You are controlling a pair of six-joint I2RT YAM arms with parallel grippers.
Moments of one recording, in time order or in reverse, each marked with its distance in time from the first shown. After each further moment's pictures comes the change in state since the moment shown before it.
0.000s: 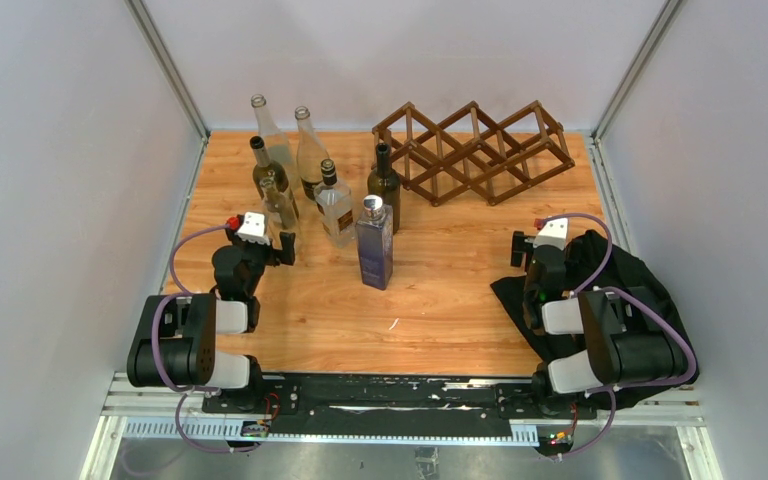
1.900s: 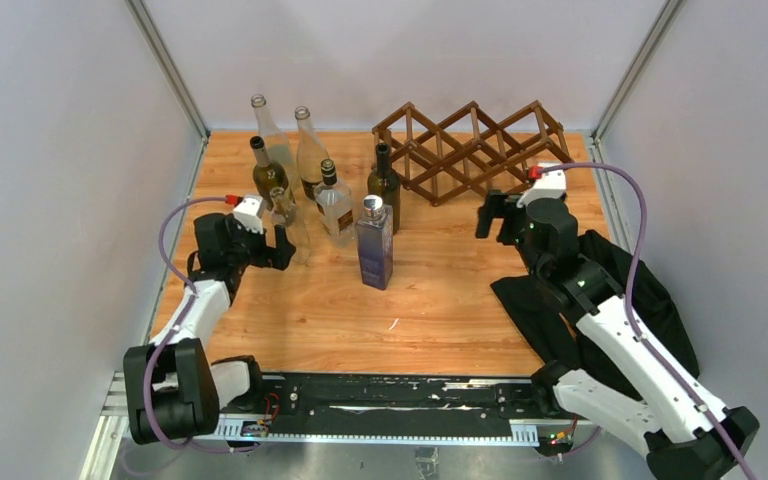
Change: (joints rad) left arm 0.128 -0.266 0.346 -1.096 0.280 0.079; right arm 0.487 -0.549 0.739 -1.290 -0.086 0.342
